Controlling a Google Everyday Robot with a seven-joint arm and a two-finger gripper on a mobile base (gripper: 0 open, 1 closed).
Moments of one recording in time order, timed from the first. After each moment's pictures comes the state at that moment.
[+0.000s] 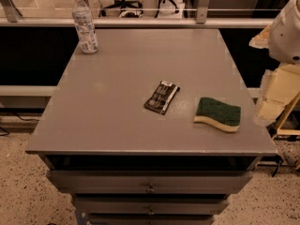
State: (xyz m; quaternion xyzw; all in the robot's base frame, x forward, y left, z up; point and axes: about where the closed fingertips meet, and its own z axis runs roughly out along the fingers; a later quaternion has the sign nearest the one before) arm 0.438 -0.217 0.976 -0.60 0.78 -0.03 0.16
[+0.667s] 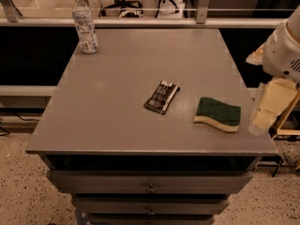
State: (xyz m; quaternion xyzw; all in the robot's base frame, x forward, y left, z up) arm 0.443 -0.226 0.939 -0.59 0.80 0.00 0.14
